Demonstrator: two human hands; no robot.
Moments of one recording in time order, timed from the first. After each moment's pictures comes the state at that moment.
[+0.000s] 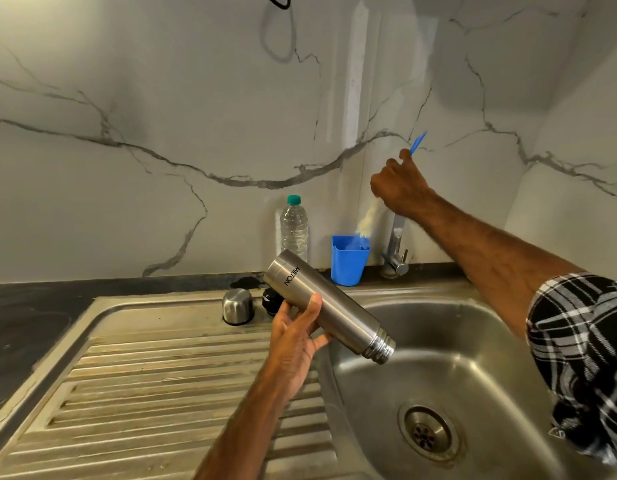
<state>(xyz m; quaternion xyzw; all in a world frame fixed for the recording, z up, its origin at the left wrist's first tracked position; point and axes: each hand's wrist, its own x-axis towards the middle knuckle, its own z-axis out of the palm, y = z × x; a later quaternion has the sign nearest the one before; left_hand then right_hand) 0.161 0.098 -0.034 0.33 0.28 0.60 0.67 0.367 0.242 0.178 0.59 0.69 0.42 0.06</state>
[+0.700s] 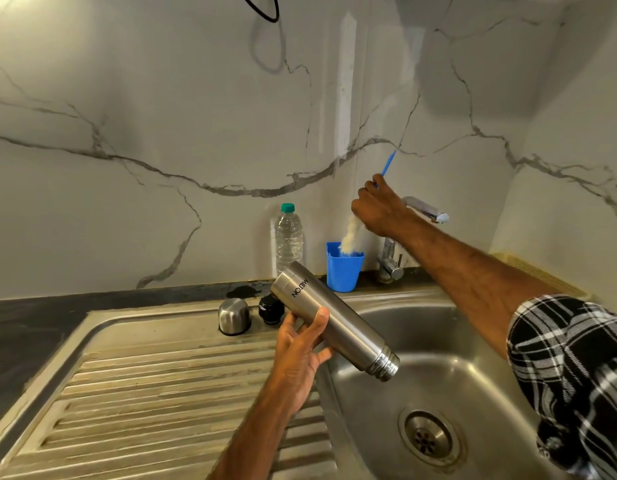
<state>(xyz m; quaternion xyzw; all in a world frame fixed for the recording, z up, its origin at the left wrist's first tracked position) 0.168 0.094 -0.039 0.34 0.29 0.58 0.68 0.351 0.238 0.150 0.55 0.71 0.43 0.09</state>
